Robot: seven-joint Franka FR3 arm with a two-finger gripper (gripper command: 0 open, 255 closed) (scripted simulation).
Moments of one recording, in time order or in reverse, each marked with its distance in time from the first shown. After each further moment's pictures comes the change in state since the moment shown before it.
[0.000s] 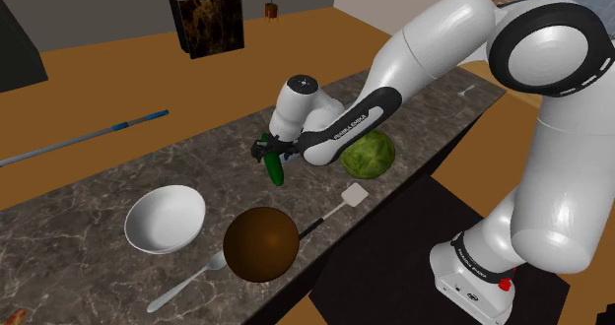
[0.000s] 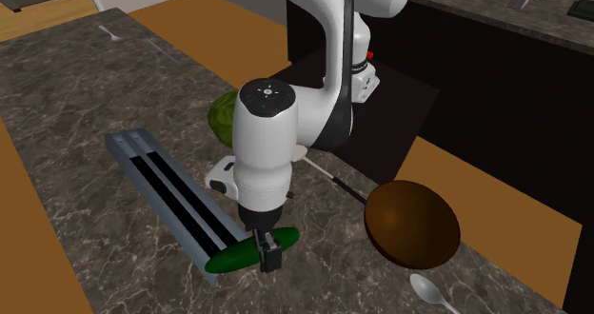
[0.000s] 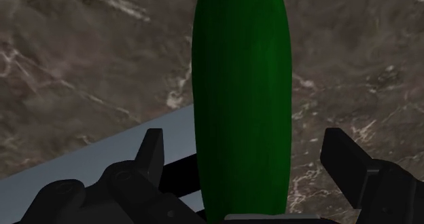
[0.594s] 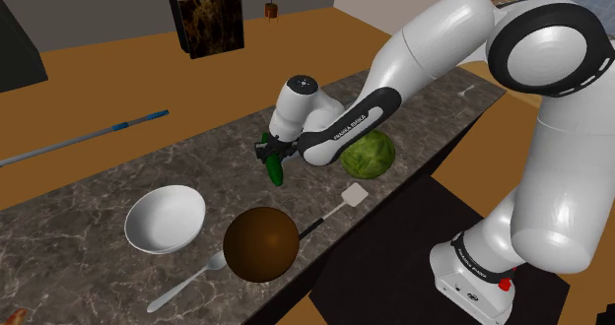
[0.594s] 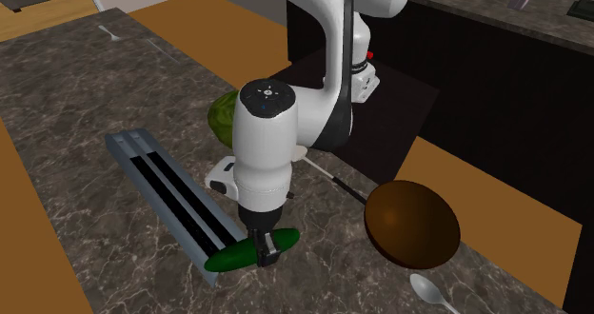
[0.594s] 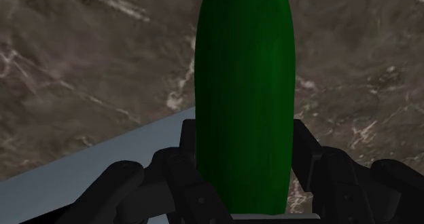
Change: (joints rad) arm 0.001 0.003 -0.001 0.001 -0.001 0.002 0.001
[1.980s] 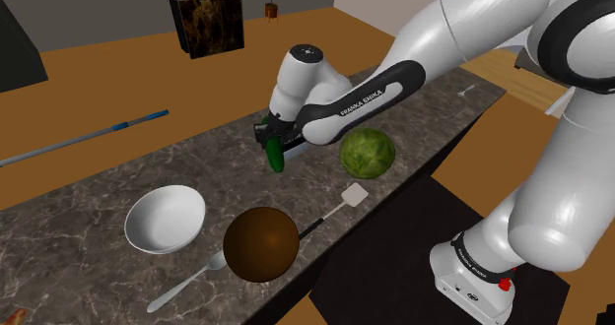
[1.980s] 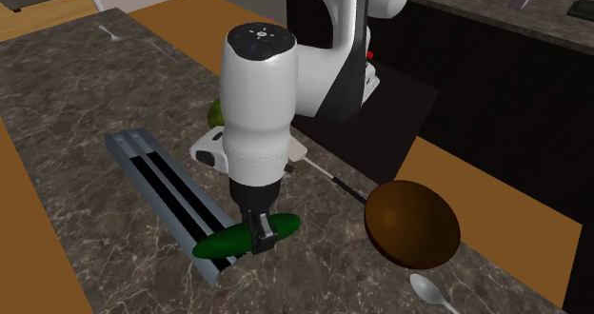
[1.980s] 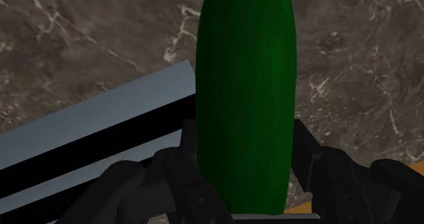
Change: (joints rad) arm -0.063 -0.149 0.084 -0.006 0.104 -0.141 -0.084
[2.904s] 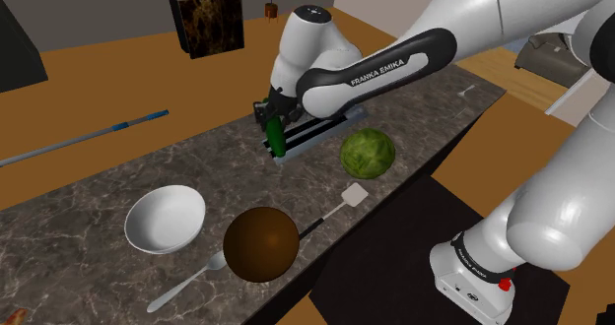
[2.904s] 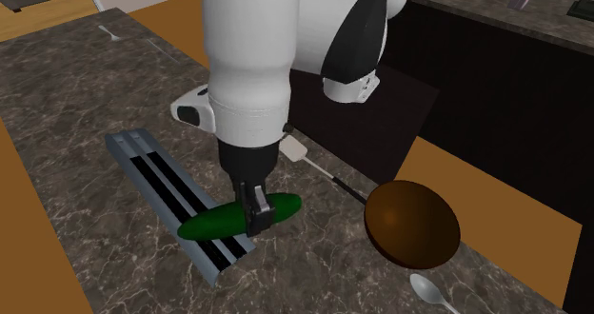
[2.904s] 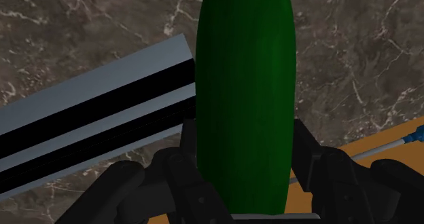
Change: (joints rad) arm -0.035 -0.135 0.049 0.031 0.104 -0.157 -0.078
